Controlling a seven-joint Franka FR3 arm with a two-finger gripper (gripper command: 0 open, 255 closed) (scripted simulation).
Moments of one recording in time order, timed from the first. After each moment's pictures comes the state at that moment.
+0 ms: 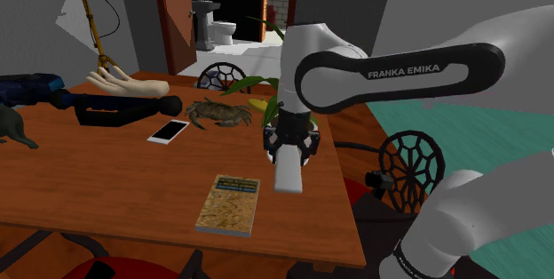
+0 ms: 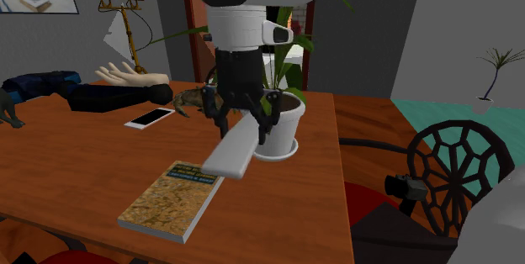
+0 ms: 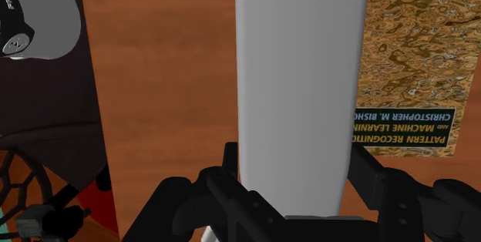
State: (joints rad) arm -0.06 -0.54 0.48 -2.39 0.25 1.89 1.10
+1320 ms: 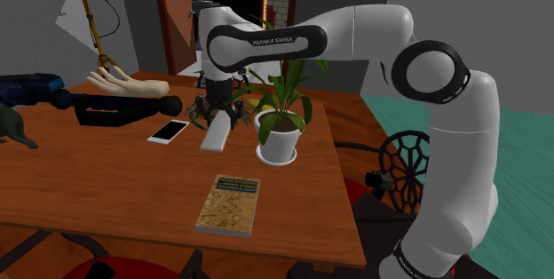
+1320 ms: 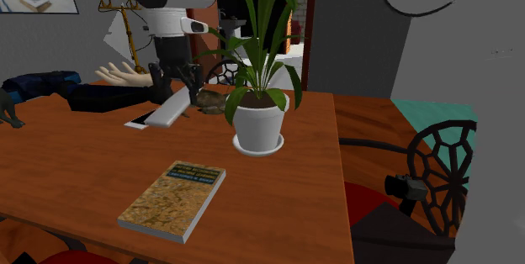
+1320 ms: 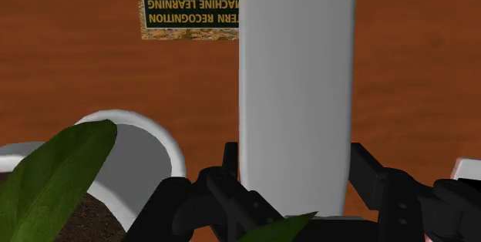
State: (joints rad) arm -0.08 0.38 0.57 -1.46 -0.20 1.77 1.32
